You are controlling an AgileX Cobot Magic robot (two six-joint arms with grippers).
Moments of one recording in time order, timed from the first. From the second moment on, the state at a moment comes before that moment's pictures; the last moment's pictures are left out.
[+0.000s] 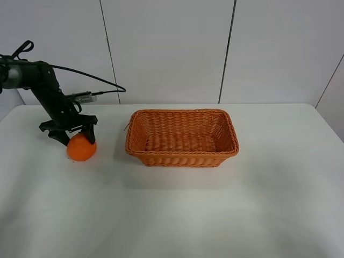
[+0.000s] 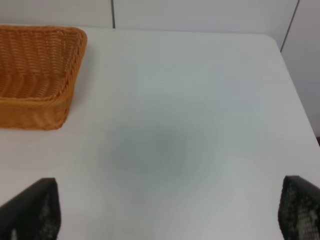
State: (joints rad) left arm 0.03 2.27 -1.67 -0.13 0.93 0.10; right arm 0.00 -0.01 -0.50 0.01 1.03 -0.01
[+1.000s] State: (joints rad) left arm -0.02 2.07 -2.01 -0.05 1.19 0.03; right arm 0.00 -0.01 -0.50 0.01 1.03 -0.01
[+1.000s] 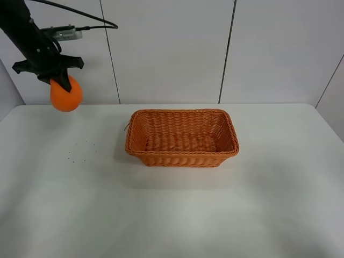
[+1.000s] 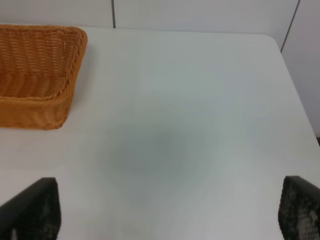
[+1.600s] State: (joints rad) left arm -0.51 2.20 -2.10 -0.06 1.13 0.01; right arm 0.00 -0.01 -0.50 0.01 1.03 -0.01
